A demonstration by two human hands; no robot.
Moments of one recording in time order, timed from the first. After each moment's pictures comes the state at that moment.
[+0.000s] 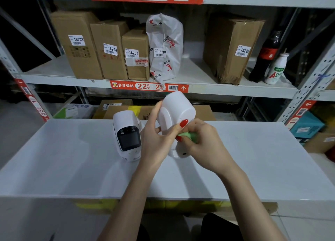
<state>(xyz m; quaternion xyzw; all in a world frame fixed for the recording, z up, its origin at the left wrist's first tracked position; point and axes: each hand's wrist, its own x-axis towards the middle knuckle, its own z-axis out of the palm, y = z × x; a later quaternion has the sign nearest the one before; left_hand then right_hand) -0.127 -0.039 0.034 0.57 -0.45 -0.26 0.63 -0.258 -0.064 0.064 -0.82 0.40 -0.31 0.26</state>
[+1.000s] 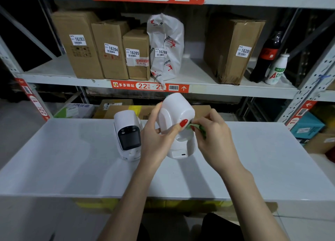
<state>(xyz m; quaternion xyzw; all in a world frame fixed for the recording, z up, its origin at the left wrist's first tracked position) -0.126 -0.038 0.034 0.58 -0.43 -0.26 0.64 -0.267 -0.070 0.062 -0.83 0.45 -0.34 0.05</state>
